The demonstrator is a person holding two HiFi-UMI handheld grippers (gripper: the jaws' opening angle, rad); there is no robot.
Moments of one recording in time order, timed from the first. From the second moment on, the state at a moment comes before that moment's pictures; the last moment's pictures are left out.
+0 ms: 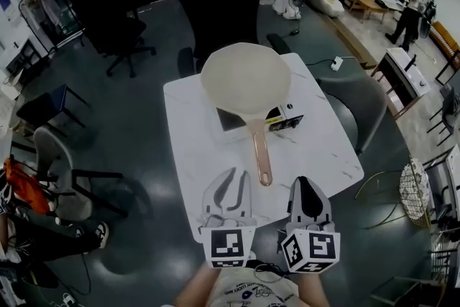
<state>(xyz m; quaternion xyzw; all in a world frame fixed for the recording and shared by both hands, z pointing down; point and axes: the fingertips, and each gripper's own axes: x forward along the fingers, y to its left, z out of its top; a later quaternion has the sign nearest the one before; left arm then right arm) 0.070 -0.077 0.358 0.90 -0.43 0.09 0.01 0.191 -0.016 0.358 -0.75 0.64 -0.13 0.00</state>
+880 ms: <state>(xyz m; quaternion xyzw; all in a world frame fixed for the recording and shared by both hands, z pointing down) 0.076 -0.138 0.408 0.90 -0.42 0.12 0.08 0.184 -0.089 0.397 -0.70 0.67 -0.25 0.03</state>
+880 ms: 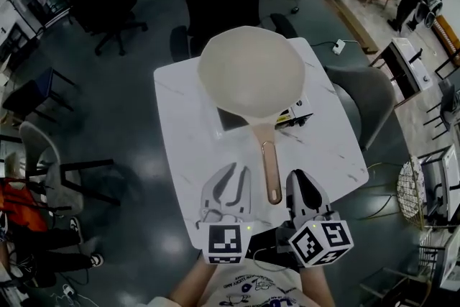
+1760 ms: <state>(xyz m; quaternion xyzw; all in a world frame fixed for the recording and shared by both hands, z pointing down) 0.055 -0.142 0.426 0.85 -0.50 0.16 0.11 0.162 -0.106 0.426 -0.49 0.71 -0.48 0.15</state>
